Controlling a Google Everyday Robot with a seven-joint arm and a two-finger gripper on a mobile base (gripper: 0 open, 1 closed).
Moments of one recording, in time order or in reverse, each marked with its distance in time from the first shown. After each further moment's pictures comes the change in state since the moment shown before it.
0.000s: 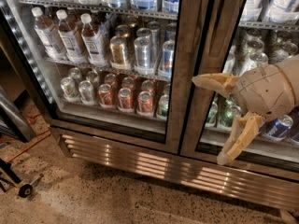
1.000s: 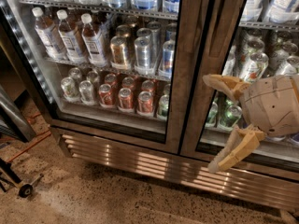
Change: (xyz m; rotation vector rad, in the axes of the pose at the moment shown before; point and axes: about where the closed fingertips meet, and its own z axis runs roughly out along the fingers) arm -0.004 0.010 -0.004 0.217 0.043 -0.004
